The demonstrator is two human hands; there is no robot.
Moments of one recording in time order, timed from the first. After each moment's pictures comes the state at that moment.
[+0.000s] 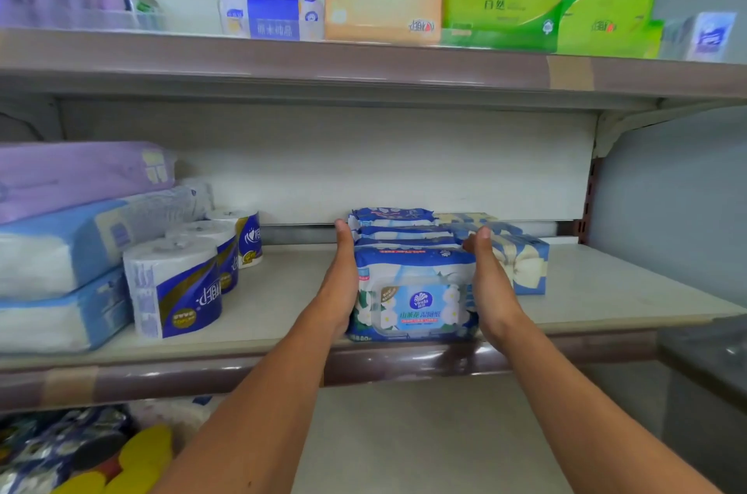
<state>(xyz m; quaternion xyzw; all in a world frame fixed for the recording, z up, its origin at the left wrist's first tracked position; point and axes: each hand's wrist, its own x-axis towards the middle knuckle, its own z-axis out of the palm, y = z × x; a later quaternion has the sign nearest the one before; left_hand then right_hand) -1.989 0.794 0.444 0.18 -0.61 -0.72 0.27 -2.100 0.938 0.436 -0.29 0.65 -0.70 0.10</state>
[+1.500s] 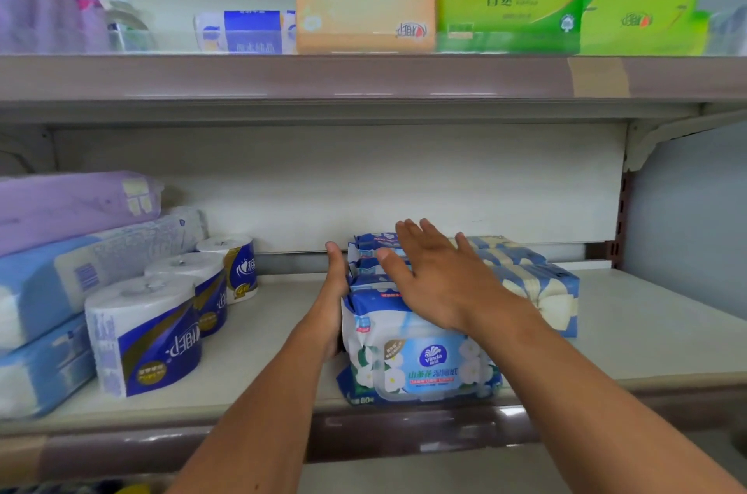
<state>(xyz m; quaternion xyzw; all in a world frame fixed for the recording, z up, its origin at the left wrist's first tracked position) -2.035 0.759 0.453 0.17 -0.58 -0.75 0.27 -2.107 0.893 0.499 -0.50 0.84 -0.16 -0.14</state>
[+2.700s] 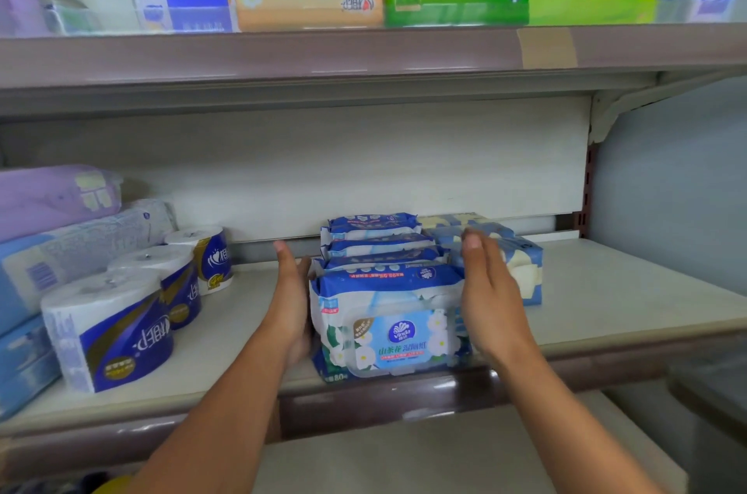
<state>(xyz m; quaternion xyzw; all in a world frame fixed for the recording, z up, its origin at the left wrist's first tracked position) -2.024 0.764 0.440 0.20 -0.52 -0.79 0.27 -2.119 0.953 0.443 -0.32 0.68 -0.66 -0.07</state>
